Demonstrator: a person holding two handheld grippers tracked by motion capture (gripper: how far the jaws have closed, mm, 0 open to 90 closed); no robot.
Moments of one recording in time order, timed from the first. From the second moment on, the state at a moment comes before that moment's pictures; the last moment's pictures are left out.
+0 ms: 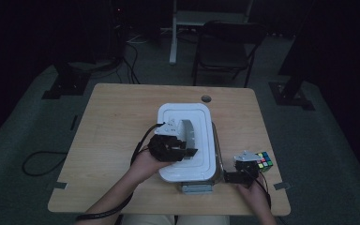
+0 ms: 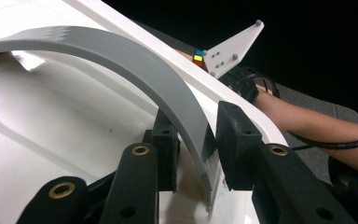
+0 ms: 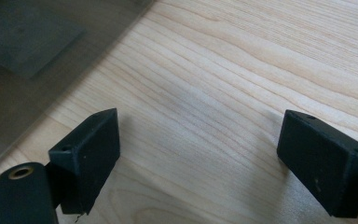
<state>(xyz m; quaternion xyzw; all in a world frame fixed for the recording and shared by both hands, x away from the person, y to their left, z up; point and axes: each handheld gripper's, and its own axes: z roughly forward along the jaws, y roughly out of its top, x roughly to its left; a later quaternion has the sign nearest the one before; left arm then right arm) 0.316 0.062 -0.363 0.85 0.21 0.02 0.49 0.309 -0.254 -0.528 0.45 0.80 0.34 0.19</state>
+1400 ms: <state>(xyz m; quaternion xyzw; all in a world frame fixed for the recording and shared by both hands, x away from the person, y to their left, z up) 0.321 0.168 -0.375 0.84 0.23 0.03 0.49 0.309 -0.254 -0.528 0.45 0.80 0.34 0.19</state>
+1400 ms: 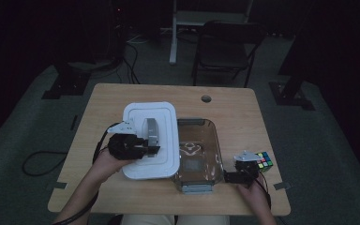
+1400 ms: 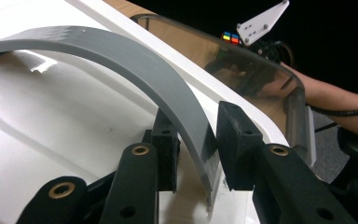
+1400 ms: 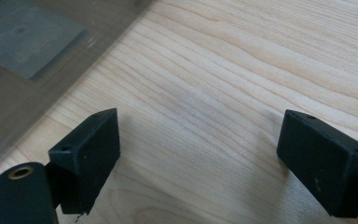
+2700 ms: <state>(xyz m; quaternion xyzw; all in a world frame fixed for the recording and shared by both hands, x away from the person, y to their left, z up) 0.350 0.199 -0.480 0.84 0.24 -0.05 0.48 0.309 -0.254 -0.528 0.45 0.80 0.34 0.19</state>
